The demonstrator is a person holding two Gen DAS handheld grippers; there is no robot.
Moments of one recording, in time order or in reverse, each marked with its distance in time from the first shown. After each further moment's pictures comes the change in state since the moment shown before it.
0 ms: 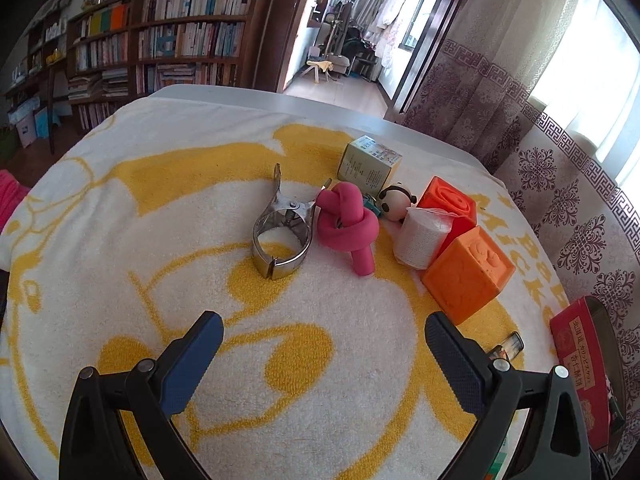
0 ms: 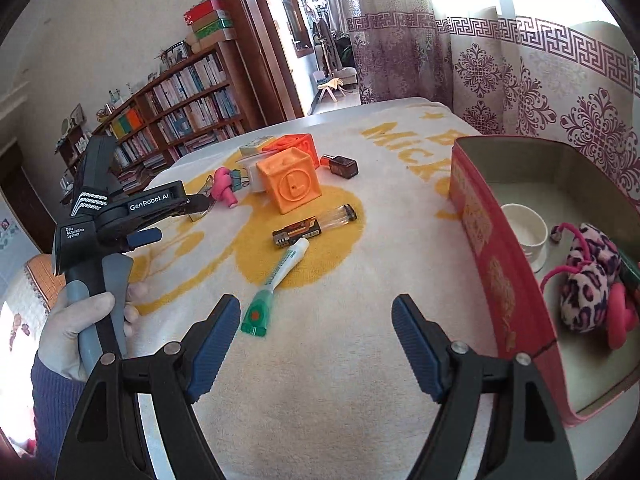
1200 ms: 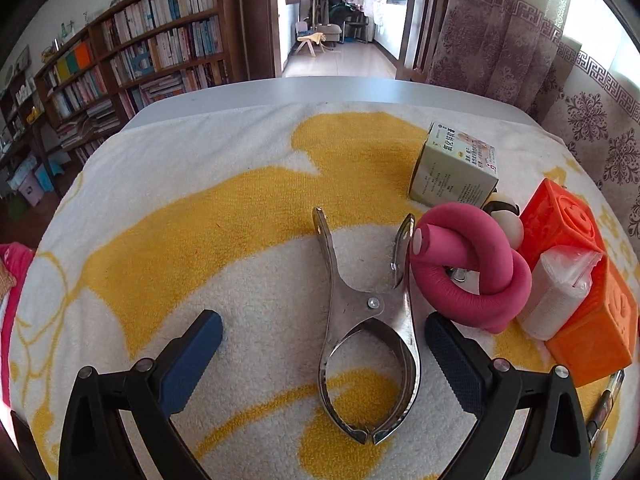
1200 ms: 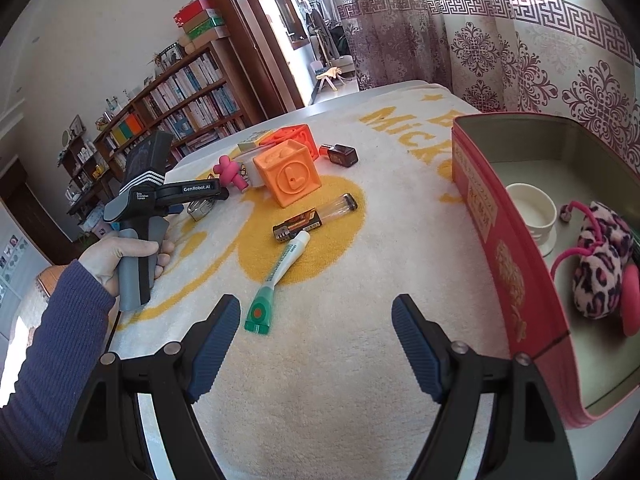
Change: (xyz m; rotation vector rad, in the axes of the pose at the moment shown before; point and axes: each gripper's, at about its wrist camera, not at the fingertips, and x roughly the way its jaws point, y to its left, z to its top) left arm 0.087 0.017 0.069 0.212 0.118 0.146; right arm 0.002 -0.002 0.006 0.045 0.026 0.035
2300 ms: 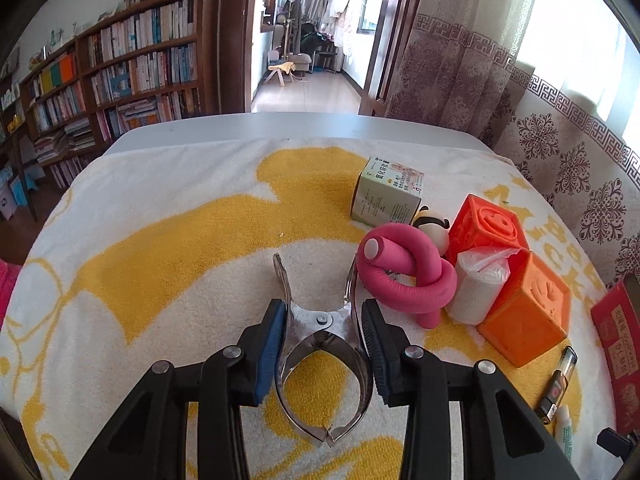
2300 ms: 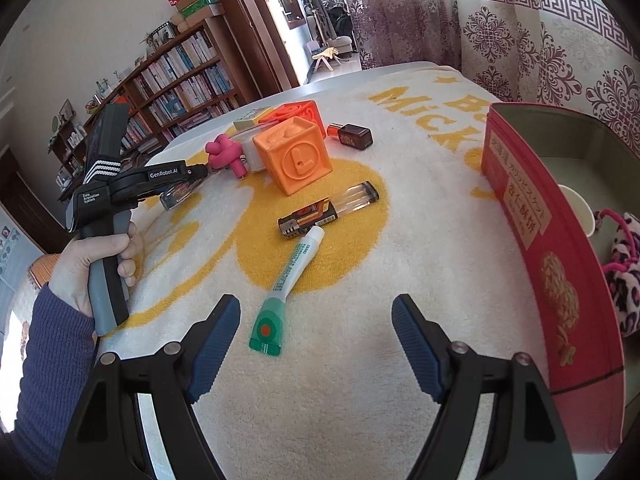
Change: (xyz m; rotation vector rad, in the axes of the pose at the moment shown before) left arm -0.050 -0.007 -0.019 0.028 -0.150 -0.152; right arm 0.040 0.016 0.012 -0.011 0.081 -0.037
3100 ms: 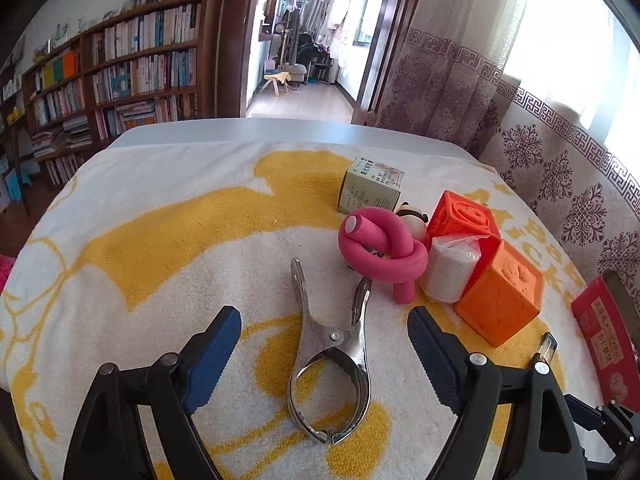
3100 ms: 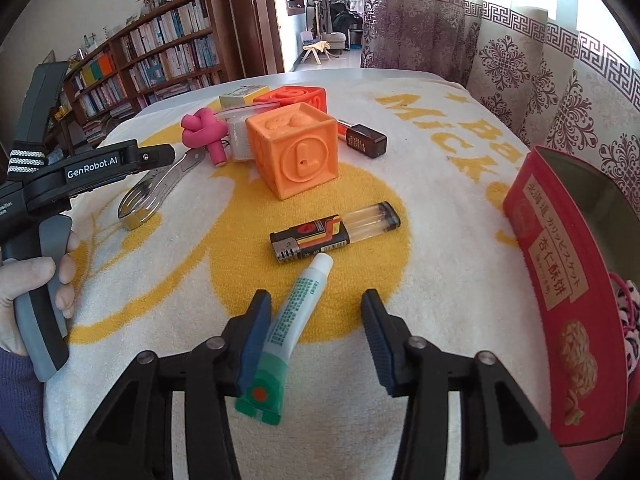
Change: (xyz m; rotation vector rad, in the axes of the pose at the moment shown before) left arm -0.003 -0.006 -0.017 0.009 0.008 -0.035; right arm 0.042 0.029 0.016 -0.139 0.025 -0.197
